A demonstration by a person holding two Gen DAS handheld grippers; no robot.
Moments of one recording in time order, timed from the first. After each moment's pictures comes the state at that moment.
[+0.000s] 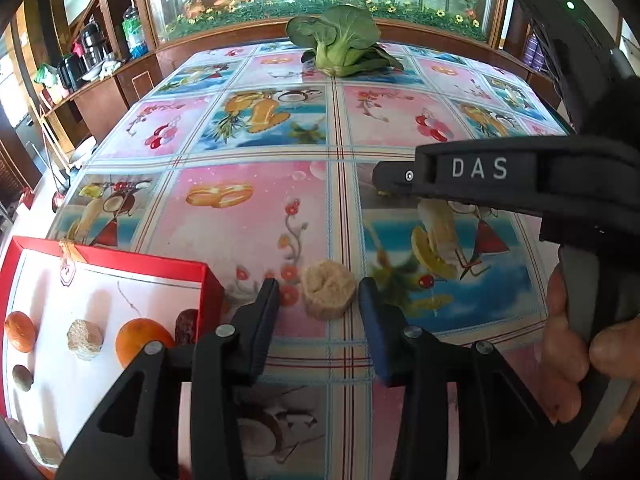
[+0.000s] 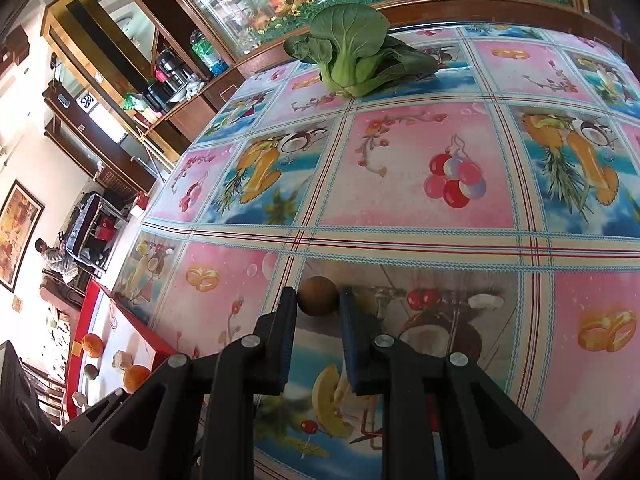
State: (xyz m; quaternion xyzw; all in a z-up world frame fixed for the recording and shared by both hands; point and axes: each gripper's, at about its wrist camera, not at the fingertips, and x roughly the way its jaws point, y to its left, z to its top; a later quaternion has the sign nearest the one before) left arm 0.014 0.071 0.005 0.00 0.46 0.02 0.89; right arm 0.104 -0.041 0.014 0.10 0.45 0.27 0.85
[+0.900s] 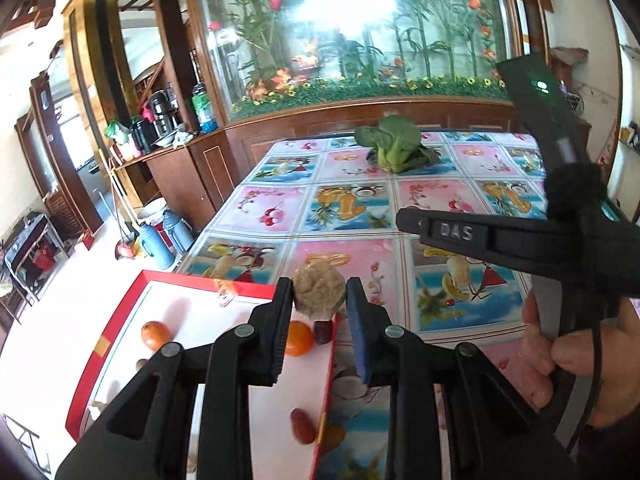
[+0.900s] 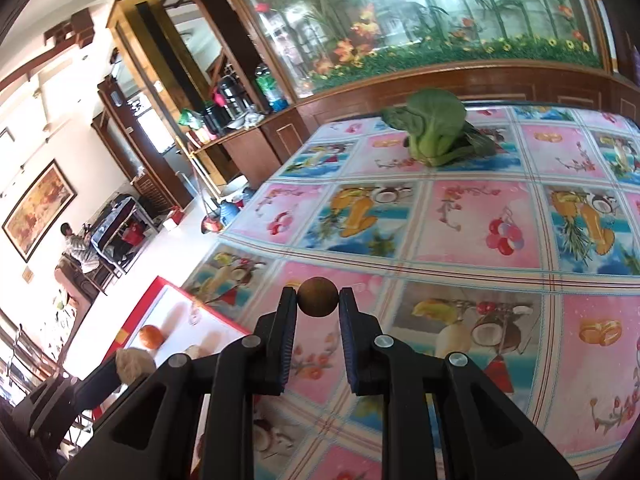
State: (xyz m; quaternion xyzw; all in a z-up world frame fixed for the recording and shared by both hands) left arm -0.080 0.086 0.091 0.05 0.32 0.12 0.94; right arm 0.033 -0.017 0.069 0.08 0.34 0.33 0.88
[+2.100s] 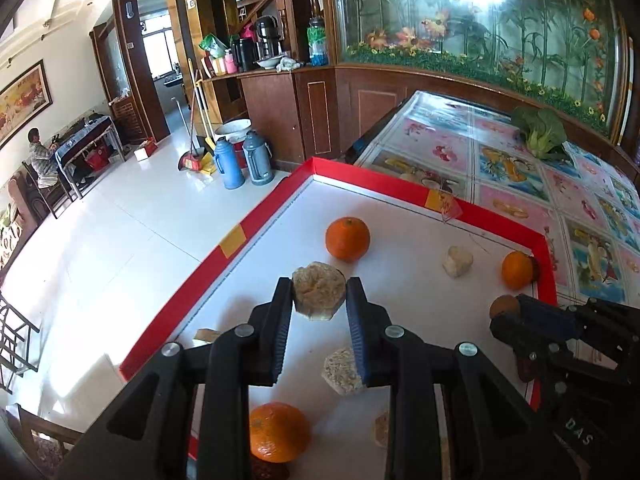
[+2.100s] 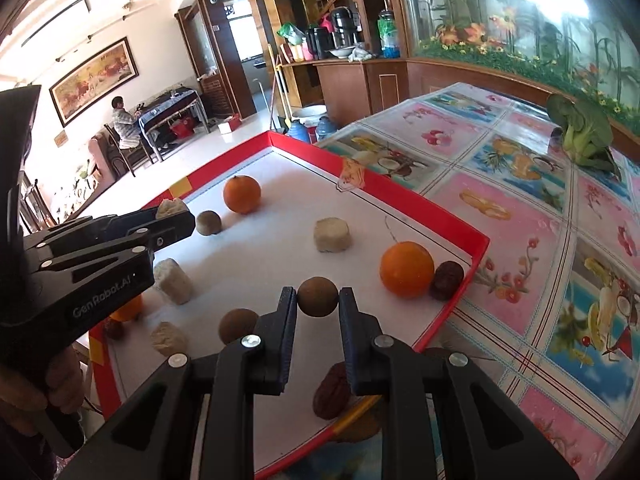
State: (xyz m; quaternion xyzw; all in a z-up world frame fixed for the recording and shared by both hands) left arm -0.137 0.240 0.044 -0.06 0.37 0.26 0.89; right arm -0.062 0.107 0.013 -0.10 0.34 0.44 0.82
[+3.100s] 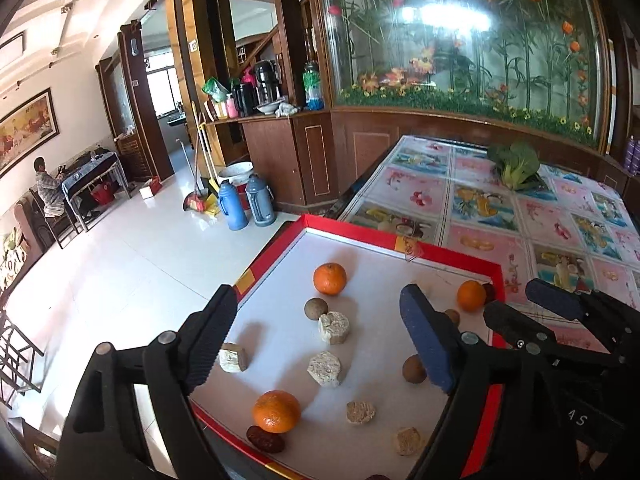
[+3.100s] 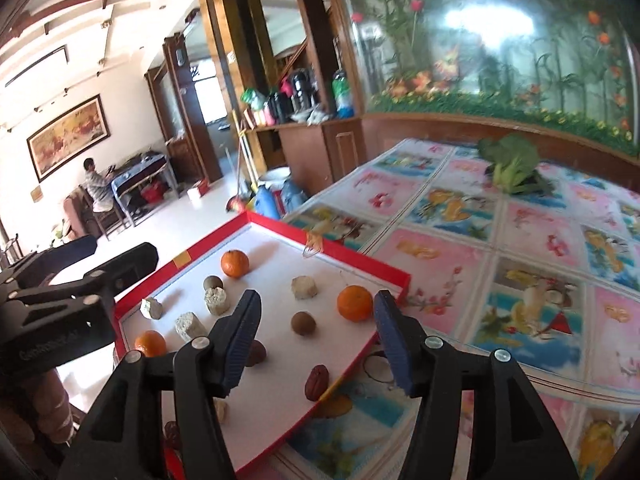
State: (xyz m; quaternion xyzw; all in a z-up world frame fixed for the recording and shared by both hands) left arm -0.178 0.204 0.107 -0.03 0.30 0.27 0.92; right arm -0.105 0.050 0.064 -0.03 0.25 0.38 0.89
